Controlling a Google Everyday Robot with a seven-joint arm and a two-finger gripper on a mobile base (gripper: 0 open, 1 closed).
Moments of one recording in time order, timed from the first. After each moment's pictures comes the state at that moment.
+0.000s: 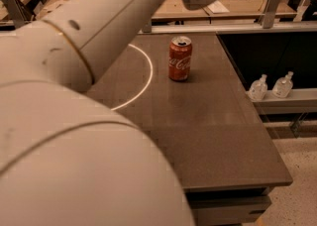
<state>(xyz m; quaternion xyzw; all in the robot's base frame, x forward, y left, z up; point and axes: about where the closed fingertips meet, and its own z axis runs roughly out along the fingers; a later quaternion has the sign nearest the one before) 0.786 -0.216 1.138 0.56 0.39 0.29 0.67</state>
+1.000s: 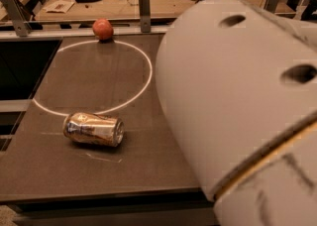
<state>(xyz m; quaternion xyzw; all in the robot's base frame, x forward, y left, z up) 0.486 -0.590 0.928 0.79 0.09 0.02 0.61</state>
